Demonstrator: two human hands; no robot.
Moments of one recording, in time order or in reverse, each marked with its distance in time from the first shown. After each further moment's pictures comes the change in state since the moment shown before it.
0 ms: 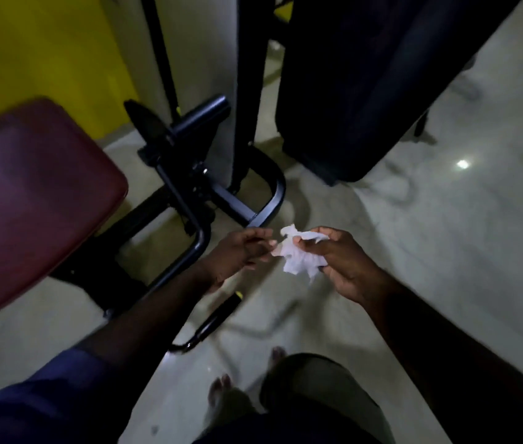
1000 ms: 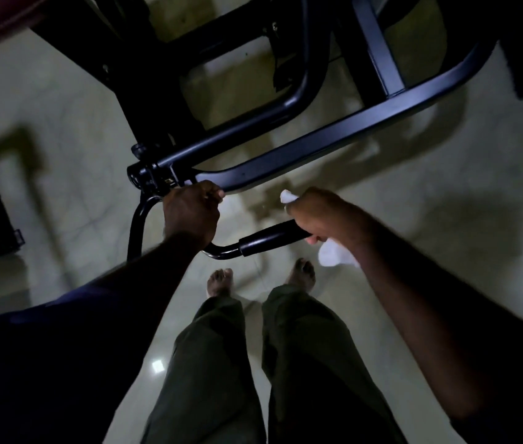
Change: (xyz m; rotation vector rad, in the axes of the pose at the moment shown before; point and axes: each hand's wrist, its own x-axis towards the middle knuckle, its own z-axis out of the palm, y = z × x) left_hand -0.020 -0.314 -0.088 0.715 0.916 -0.401; right_hand 0.169 0.205 0.154 -1.221 -0.586 0.388
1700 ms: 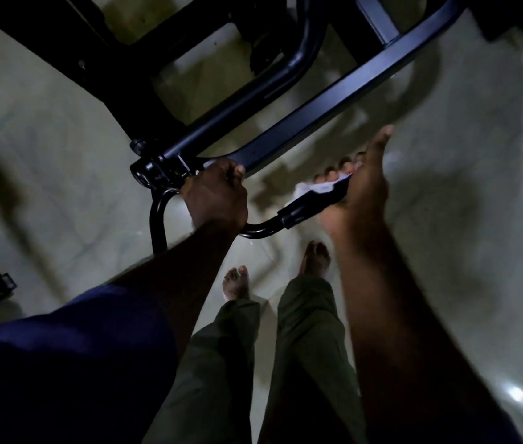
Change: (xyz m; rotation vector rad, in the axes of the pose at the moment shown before) left_hand 0.008 -0.019 0.016 -0.192 0.027 -0.047; right_hand 0.004 -0.024 0.086 2.095 0.645 0.010
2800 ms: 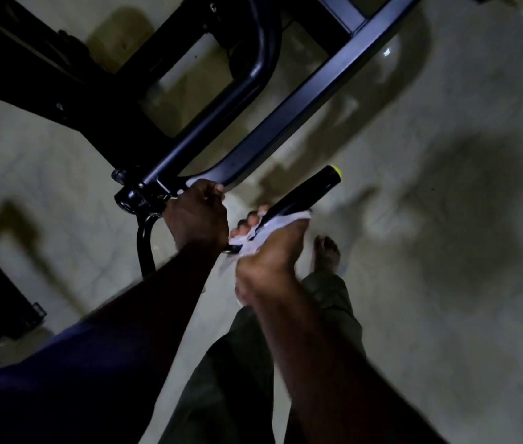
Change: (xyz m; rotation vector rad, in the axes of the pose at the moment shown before) left_hand -0.005 0.007 0.002 0.051 -0.022 -0.045; right_hand -0.029 0.073 -0.002 0.261 -0.032 0.452
